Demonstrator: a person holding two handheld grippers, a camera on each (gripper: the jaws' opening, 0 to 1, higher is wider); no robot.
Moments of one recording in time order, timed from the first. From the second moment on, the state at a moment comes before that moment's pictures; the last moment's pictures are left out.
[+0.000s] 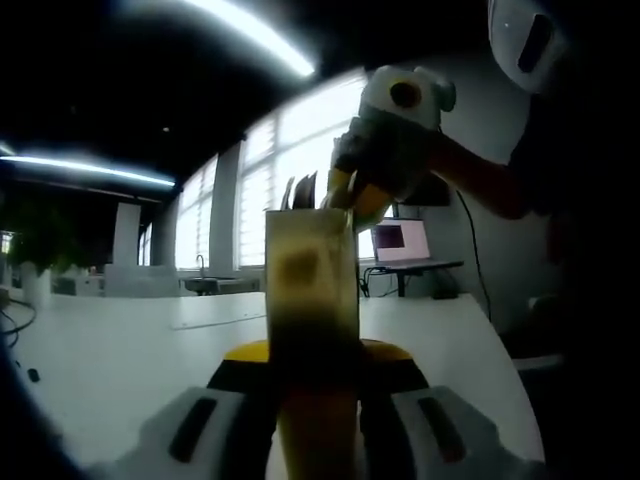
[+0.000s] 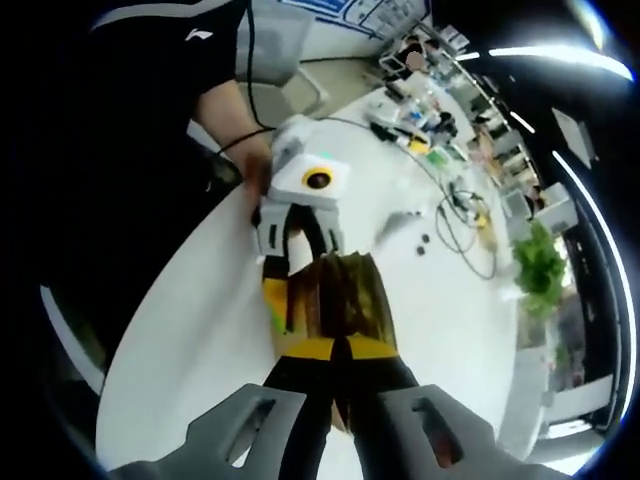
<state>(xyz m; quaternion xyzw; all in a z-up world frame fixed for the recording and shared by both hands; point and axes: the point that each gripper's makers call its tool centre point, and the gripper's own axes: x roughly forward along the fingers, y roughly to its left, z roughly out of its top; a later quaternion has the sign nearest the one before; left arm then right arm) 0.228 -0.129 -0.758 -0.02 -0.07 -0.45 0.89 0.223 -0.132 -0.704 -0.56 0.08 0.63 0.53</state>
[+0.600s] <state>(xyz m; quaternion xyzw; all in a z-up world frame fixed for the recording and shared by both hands) 0.231 -0.126 -0.761 -0.02 -0.07 -0.45 0.89 0.222 -0.134 -0.699 -0.52 0.06 0.62 0.59</state>
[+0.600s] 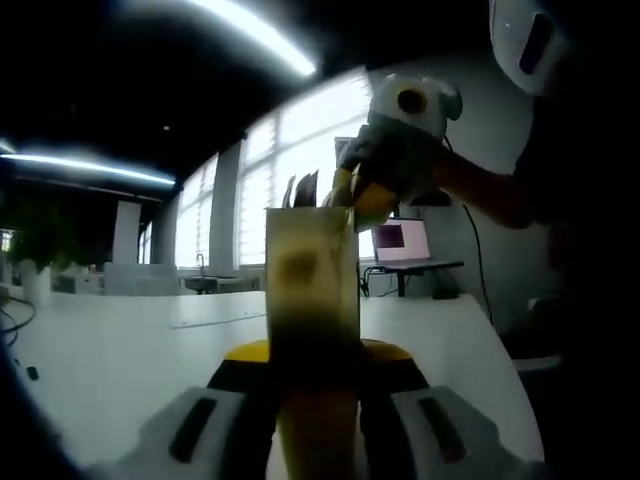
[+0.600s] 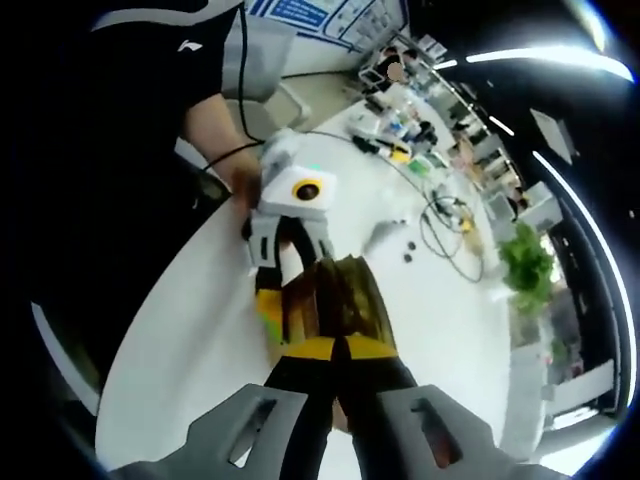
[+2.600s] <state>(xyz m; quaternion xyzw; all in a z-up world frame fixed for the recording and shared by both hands) 0.231 -0.129 -0.761 -0.02 -0.06 -0.45 0.89 0.214 -0.155 -0.593 -0.45 -0.07 0.56 0.69</state>
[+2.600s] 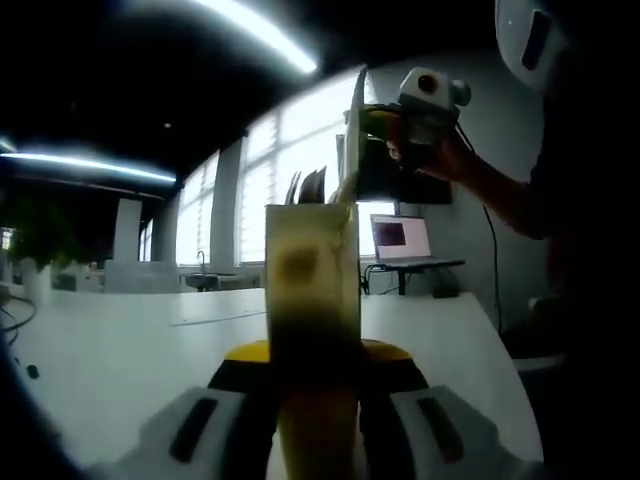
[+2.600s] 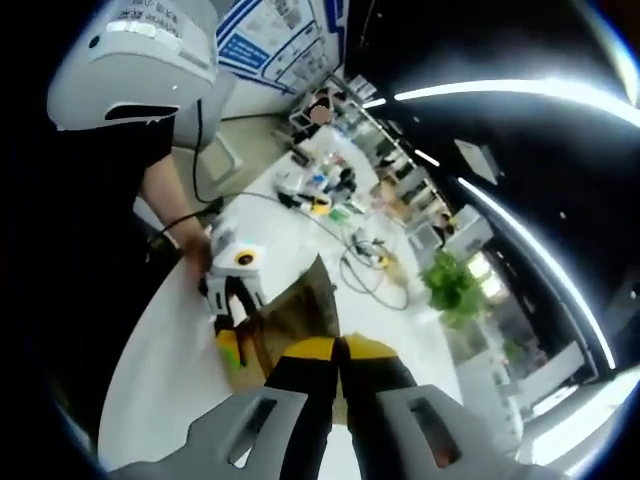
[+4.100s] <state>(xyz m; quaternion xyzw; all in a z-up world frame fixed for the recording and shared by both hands) 0.232 -0.129 -0.762 -0.02 -0.06 -0.45 0.89 0.243 -0.235 -0.524 -0.40 -0.12 0.44 0.80</state>
